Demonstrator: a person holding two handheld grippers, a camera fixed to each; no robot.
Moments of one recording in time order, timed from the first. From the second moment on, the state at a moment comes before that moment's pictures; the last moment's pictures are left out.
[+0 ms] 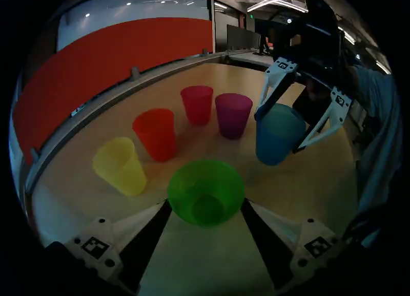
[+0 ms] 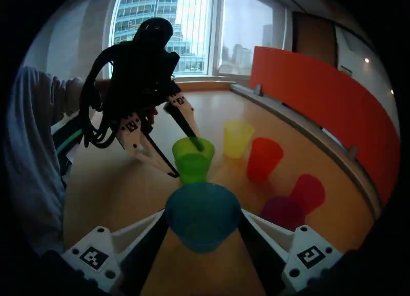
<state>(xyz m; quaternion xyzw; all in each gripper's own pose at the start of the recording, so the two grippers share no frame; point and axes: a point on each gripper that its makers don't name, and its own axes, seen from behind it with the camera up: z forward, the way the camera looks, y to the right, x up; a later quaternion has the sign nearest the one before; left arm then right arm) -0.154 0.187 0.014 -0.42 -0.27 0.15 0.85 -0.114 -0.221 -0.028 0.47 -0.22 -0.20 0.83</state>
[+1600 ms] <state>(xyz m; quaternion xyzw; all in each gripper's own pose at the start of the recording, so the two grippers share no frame) -0.147 0.157 -0.001 -0.40 -0.27 0.13 0.87 -0.143 -0.189 -0.034 0.43 -0.24 -0.20 0.85</state>
